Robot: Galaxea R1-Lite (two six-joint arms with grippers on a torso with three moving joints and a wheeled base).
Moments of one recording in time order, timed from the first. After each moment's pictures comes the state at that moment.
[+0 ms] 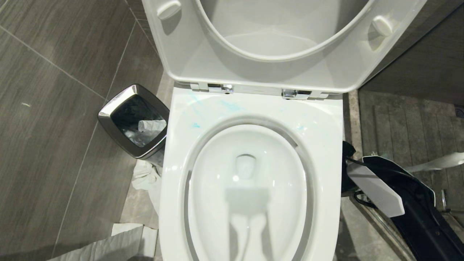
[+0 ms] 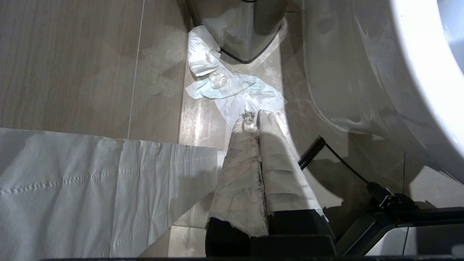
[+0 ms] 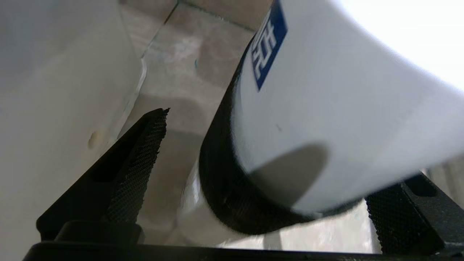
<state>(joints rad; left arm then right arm) 0.00 0.00 0.00 0.01 -0.02 0.04 0.12 2.84 -1.77 -1.52 -0.14 -0.32</state>
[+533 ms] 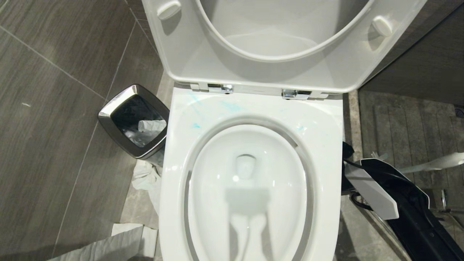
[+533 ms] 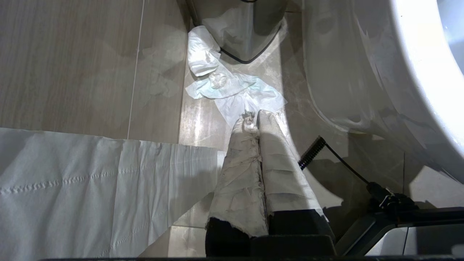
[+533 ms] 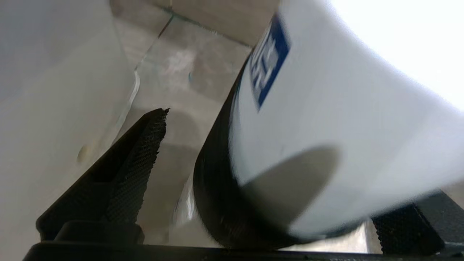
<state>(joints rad) 0.00 0.00 0.00 0.01 -0.02 0.04 0.12 2.88 -1.87 -1.52 -0.15 -0.35</state>
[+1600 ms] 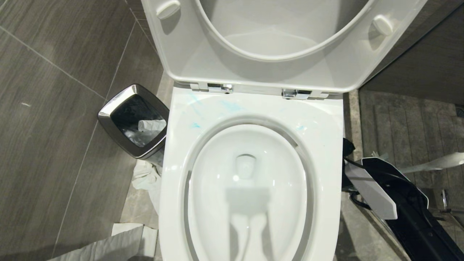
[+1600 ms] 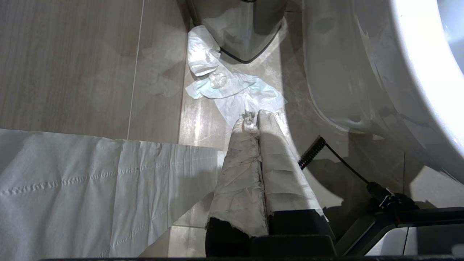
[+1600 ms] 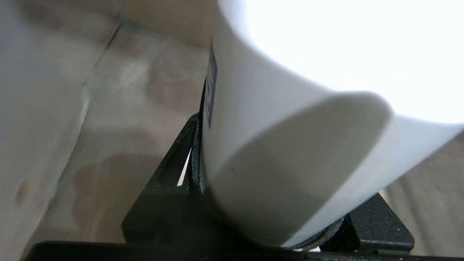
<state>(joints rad) 0.00 0.00 0.00 0.01 -0.02 0.04 0.12 2.88 -1.94 -1.51 -0.29 -0.35</state>
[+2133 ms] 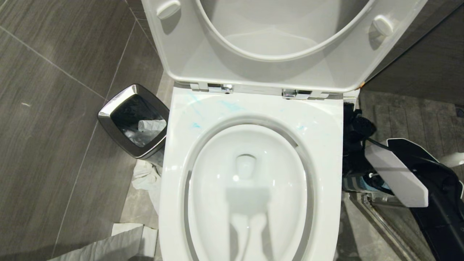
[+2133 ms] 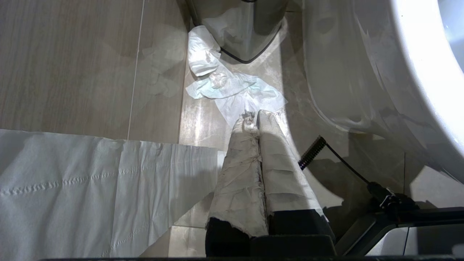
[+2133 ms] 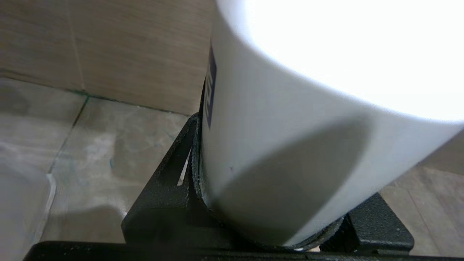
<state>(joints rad) 0.00 0.00 0.00 0.01 -0.02 0.04 0.08 2.65 -1.77 -1.52 -0.32 -0.33</state>
